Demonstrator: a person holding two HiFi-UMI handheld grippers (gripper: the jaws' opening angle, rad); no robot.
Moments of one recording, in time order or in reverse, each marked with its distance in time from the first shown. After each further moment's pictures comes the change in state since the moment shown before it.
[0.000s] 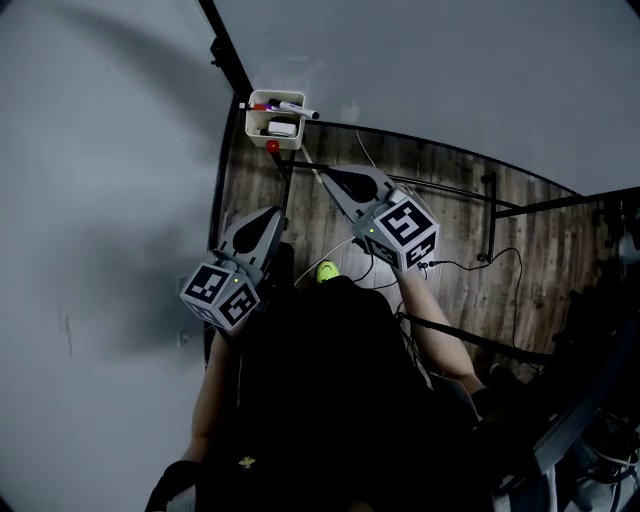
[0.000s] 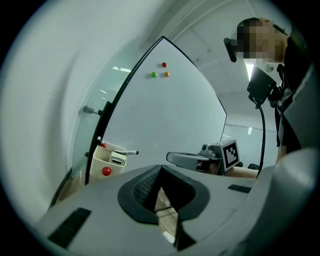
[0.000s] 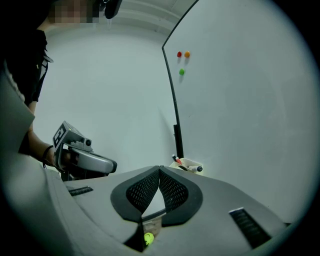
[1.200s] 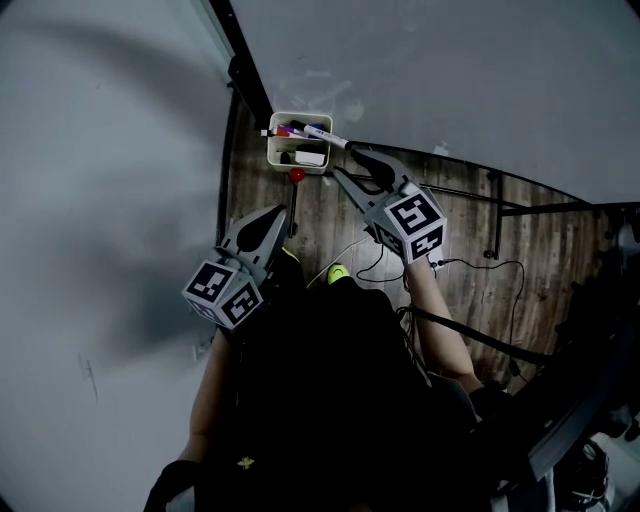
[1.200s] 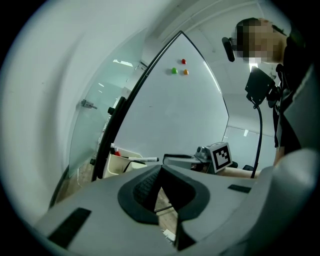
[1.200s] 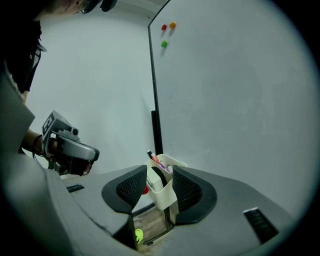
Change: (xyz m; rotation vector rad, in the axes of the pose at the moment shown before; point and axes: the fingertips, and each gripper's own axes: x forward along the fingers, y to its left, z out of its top) left arm 0.030 0.087 0.029 -0.031 0.057 -0.060; right arm 0.080 -0.073 -0.013 0.016 0.097 -0.157
